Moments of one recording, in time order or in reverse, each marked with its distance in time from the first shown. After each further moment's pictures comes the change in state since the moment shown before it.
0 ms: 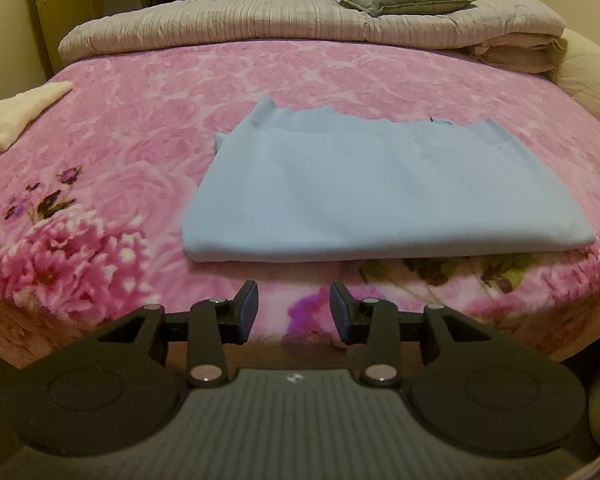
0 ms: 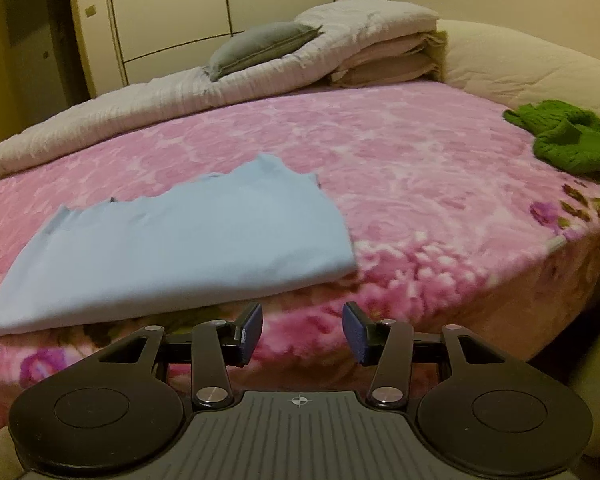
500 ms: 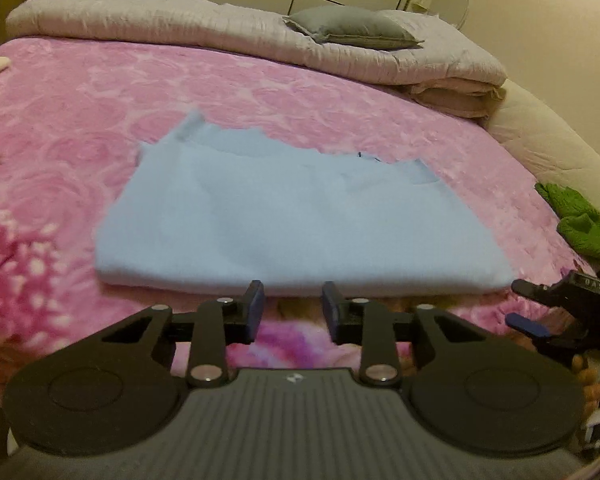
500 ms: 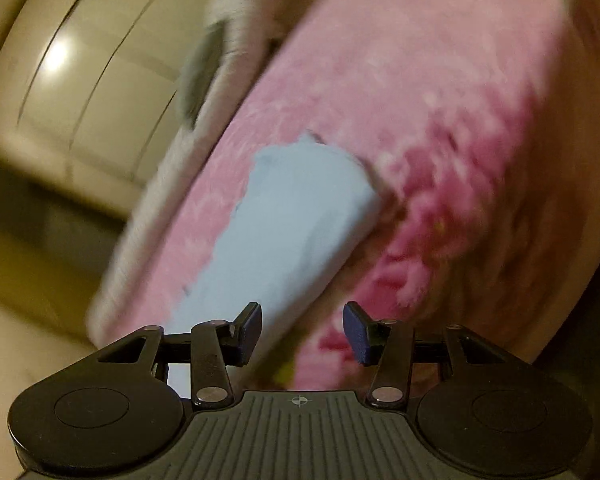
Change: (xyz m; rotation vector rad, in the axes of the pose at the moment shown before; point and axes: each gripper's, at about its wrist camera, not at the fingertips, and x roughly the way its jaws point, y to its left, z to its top) left arm 0.031 0.008 0.017 -0.070 -0.058 -0.295; right arm 0.067 -0.078 -0.015 0.781 0.098 0.385
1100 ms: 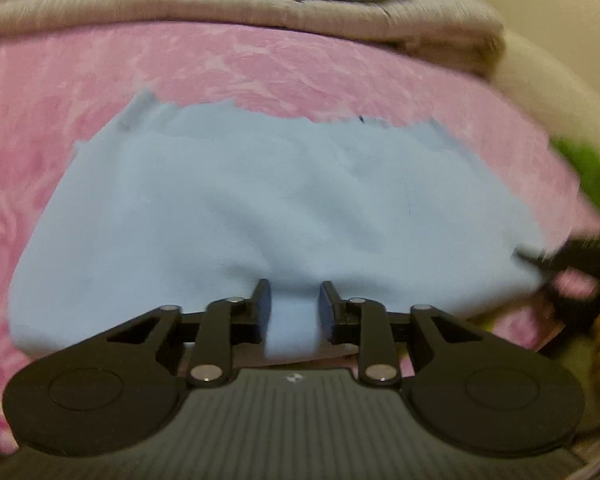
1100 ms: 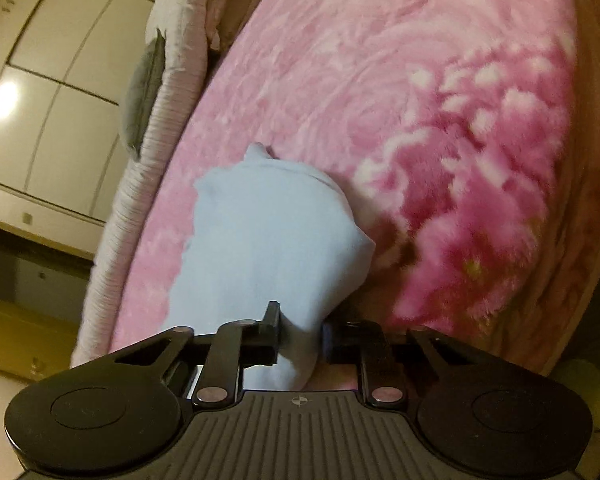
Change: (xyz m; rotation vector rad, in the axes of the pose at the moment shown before) left arm 0.071 0.014 0.025 -0.027 0.091 -0.045; right arm 0.064 0.002 0.027 0.067 -0.023 -0.133
